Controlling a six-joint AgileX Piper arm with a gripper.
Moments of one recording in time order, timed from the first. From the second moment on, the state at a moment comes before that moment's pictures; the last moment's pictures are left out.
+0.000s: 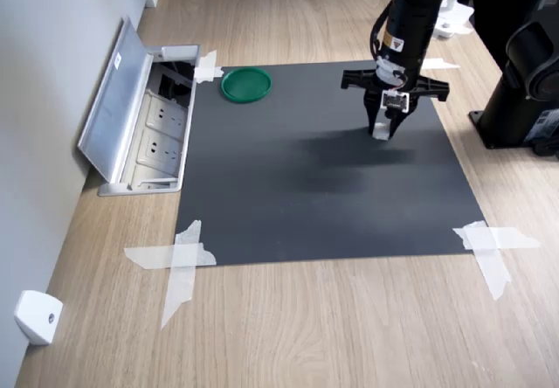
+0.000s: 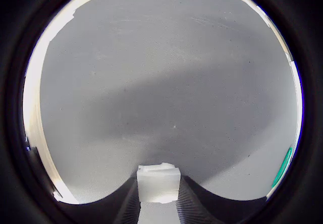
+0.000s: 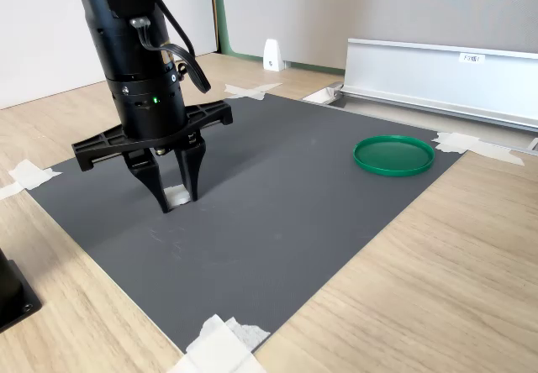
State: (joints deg) arm -4.8 78.5 -30.9 2.4 35.4 -79.2
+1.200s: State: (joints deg) arm -22.2 108.5 -88.4 2.7 61.0 -60.8
